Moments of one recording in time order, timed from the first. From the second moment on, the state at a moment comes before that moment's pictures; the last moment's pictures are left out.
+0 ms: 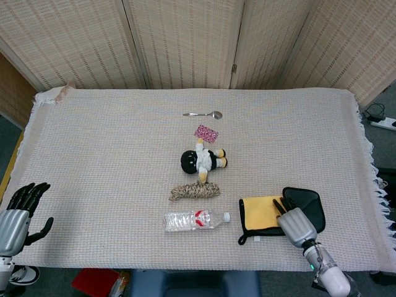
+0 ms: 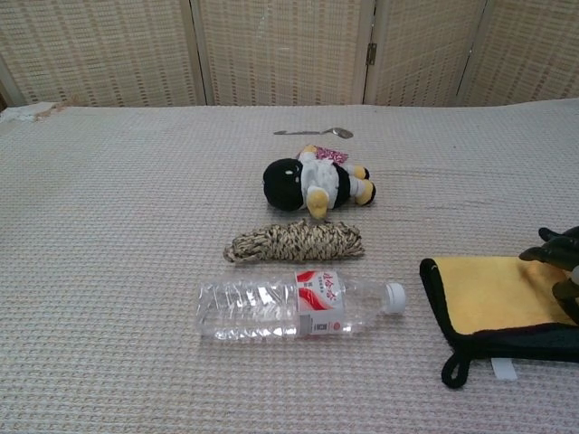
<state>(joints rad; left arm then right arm) -0.11 -1.08 -0.02 -1.61 1.59 1.51 -0.12 0.43 -1.26 -0.15 -1.79 -1.17 1.08 -0.93</state>
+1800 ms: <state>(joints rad) -0.12 -1.10 -0.03 -1.57 1.56 1.49 -0.12 0.69 -1.25 -0.04 -1.56 -0.89 0.79 -0.63</state>
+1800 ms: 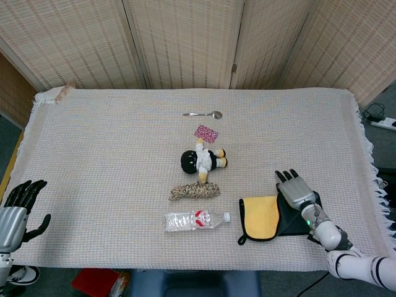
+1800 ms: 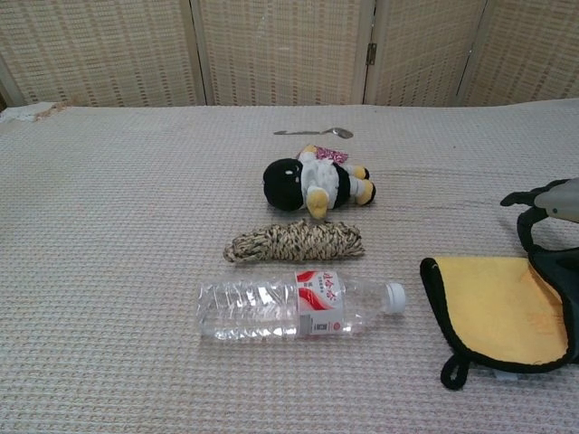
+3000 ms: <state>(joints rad) -0.14 -1.12 -0.01 -1.58 1.58 1.47 -0.09 0.44 -1.06 -0.22 -1.79 -1.17 1.08 -0.68</state>
